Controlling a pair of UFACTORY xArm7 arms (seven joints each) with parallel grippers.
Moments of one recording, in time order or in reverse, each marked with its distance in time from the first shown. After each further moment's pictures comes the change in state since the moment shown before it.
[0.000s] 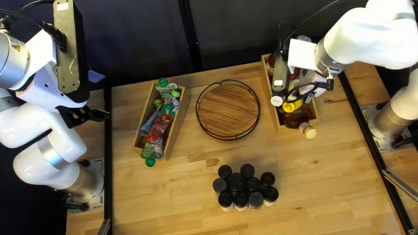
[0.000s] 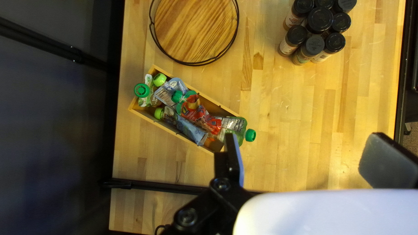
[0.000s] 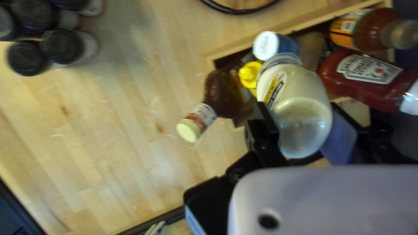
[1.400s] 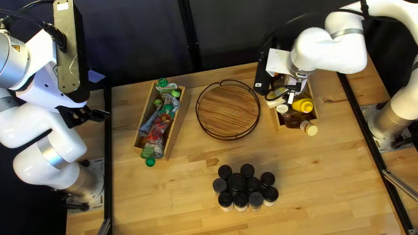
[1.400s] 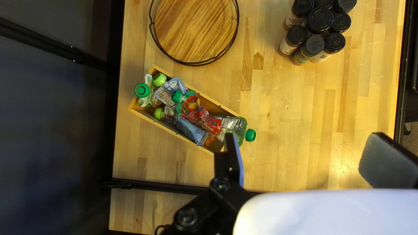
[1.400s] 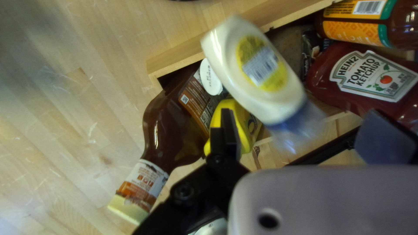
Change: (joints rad) left arm 0.000 0.000 0.000 0.000 0.000 0.000 0.000; right arm -0.075 -0.192 0.007 -0.093 -0.093 -0.183 0.033
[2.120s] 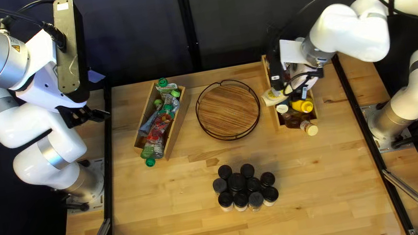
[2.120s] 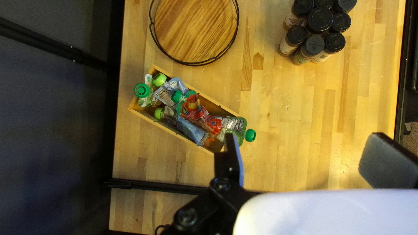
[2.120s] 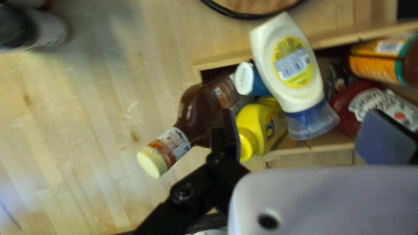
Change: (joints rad) left arm 0.000 0.000 0.000 0.000 0.000 0.000 0.000; right arm 0.193 0.163 -0.233 -0.082 0.279 -0.085 -0.510
